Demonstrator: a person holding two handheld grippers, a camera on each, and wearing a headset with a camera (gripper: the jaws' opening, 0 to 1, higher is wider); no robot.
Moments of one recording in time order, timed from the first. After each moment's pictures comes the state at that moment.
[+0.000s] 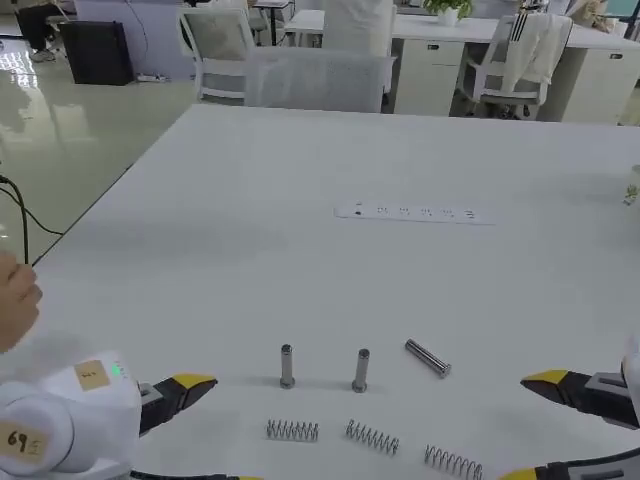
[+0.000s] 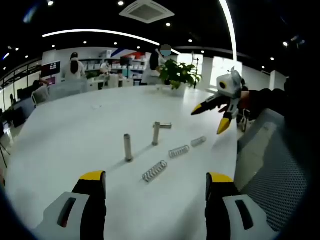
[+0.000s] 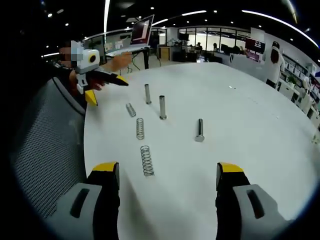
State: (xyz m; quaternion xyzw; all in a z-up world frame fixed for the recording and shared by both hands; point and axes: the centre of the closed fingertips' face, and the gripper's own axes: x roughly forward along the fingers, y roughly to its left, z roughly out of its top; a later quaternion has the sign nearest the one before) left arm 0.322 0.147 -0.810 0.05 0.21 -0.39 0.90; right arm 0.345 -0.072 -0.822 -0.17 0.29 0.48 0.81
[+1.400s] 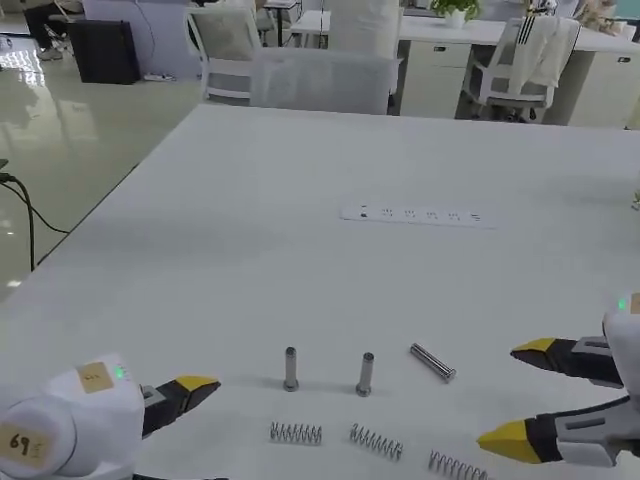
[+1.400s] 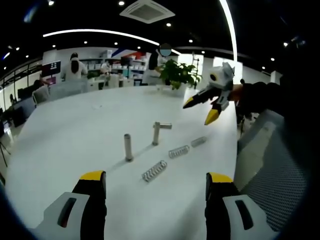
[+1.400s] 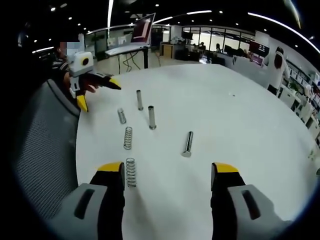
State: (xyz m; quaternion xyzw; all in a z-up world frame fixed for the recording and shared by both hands) left arm 0.322 0.147 -0.808 0.04 0.21 -0.38 0.90; right arm 0.382 -0.058 -0.803 -0.20 0.28 0.48 0.80
